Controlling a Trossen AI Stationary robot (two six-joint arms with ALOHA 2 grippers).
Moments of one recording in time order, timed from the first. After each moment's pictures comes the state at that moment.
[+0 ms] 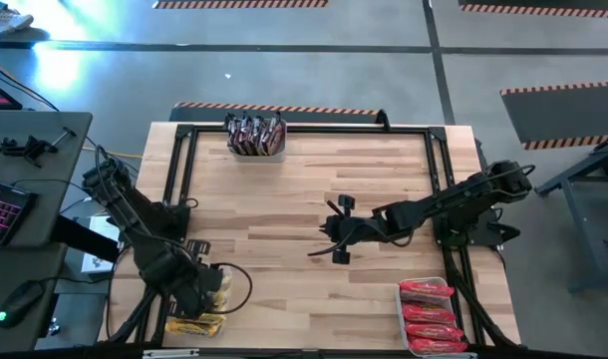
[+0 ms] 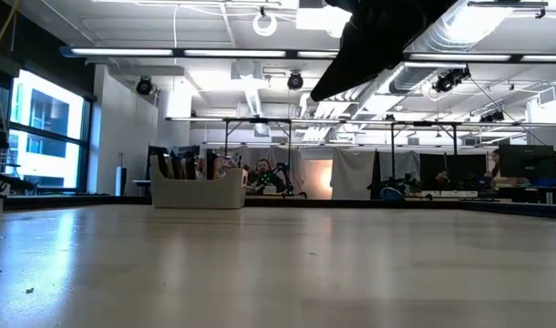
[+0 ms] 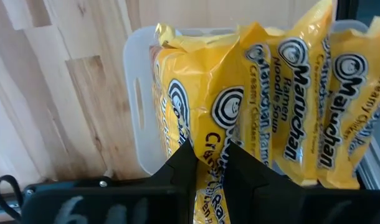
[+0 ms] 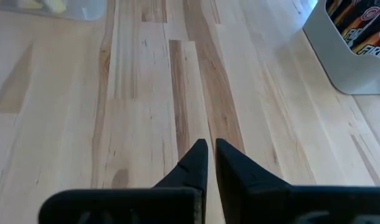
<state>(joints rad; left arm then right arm) -0.85 1.50 1.34 -1.38 0.00 -0.70 0.28 1.56 1.02 -0.20 0.39 0.13</state>
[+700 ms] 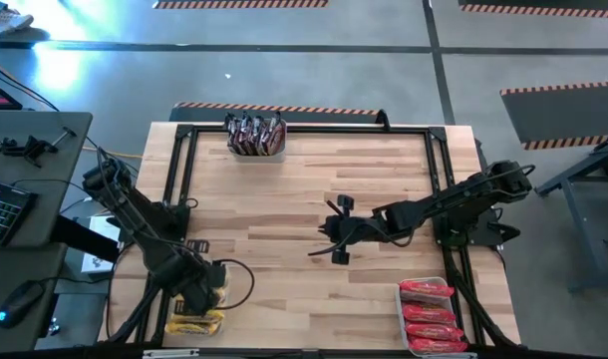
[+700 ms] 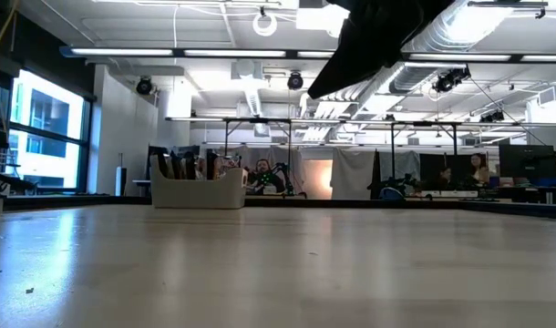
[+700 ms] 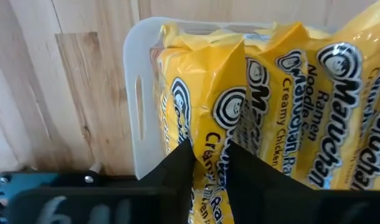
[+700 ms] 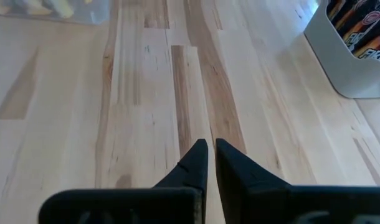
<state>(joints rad) -0.84 1.50 1.22 -1.31 0.02 -0.78 0.28 1.56 1.02 -0.18 0.38 0.13</state>
